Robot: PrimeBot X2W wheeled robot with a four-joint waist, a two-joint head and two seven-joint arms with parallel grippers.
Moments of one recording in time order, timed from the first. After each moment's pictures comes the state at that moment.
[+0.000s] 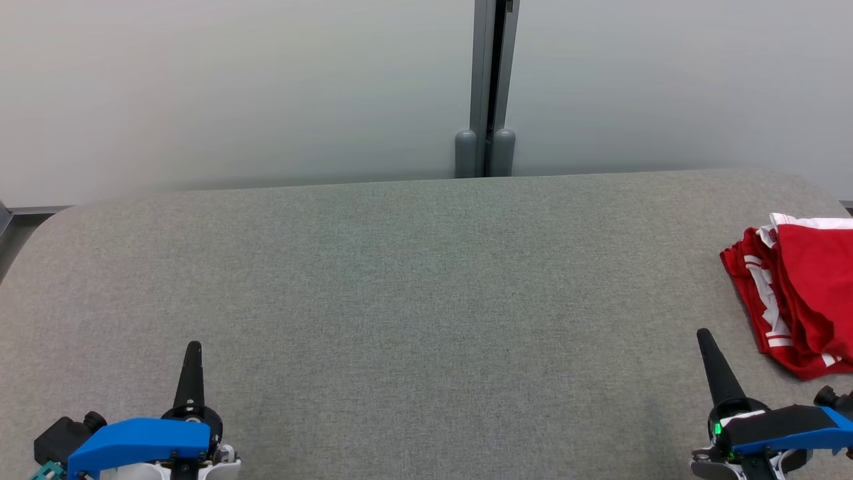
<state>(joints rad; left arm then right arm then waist) -0.06 0.07 0.05 0.31 -1.22 -0.13 0.00 -0.05 -0.06 -0.09 0.24 1.19 0.13 0.05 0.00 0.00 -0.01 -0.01</state>
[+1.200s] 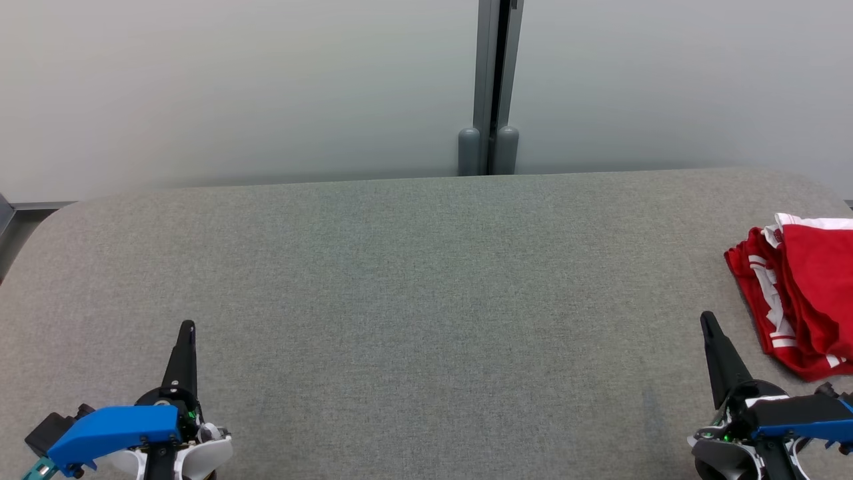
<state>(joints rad) -0.09 0.06 0.09 0.27 -1.49 -0.13 0.08 -0.09 -0.05 -0.11 0.24 1.48 0.13 0.10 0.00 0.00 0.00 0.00</state>
